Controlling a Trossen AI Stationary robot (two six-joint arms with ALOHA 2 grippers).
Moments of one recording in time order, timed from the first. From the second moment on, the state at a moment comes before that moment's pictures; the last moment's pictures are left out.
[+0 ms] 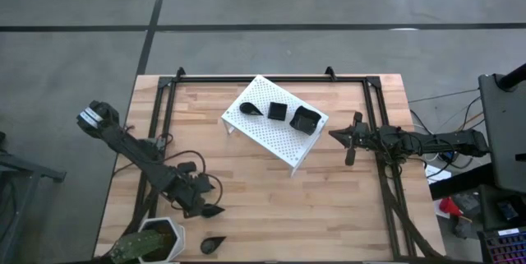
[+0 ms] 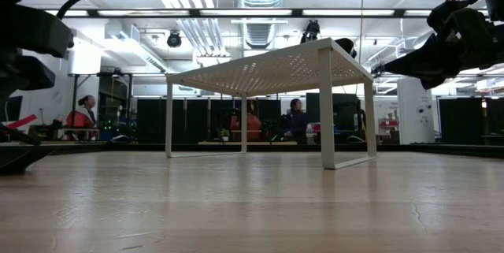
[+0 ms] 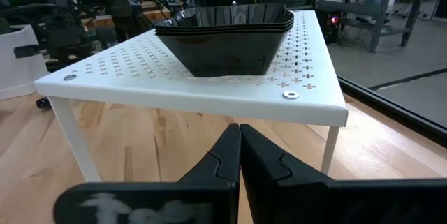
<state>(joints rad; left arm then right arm) -0.69 1.37 0.73 -0.72 -0.14 -0.91 0.02 0.20 0.01 0.05 0.31 0.15</state>
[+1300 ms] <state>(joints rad) -0.69 1.43 0.71 -0.66 -0.20 -0.91 0.02 0.20 0.01 0.05 0.31 0.15</state>
